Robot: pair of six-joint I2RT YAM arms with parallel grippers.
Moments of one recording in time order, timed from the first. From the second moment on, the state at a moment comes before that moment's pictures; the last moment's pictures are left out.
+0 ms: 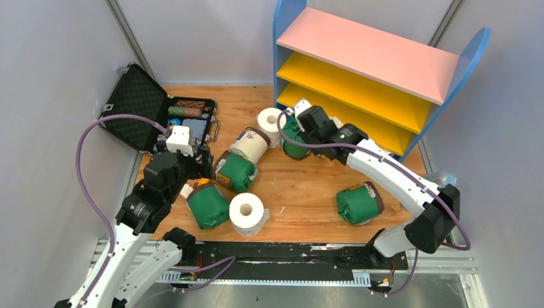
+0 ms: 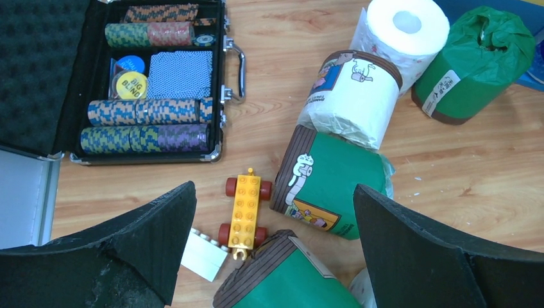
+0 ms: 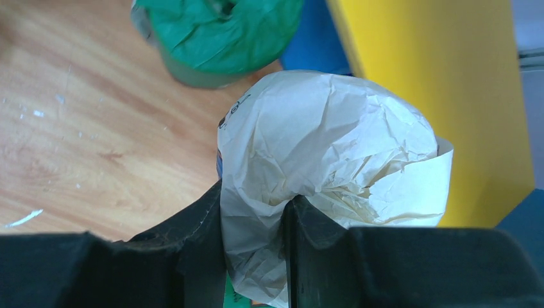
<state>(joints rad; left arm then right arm) -0.46 0.60 0.86 -0.62 -0.30 -0.13 0.78 1.46 1.37 -0.81 0.46 -0.08</state>
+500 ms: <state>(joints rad) -0.46 0.59 0.86 -0.61 -0.27 -0.13 0.50 1.48 1.54 -0.78 0.14 -0.35</state>
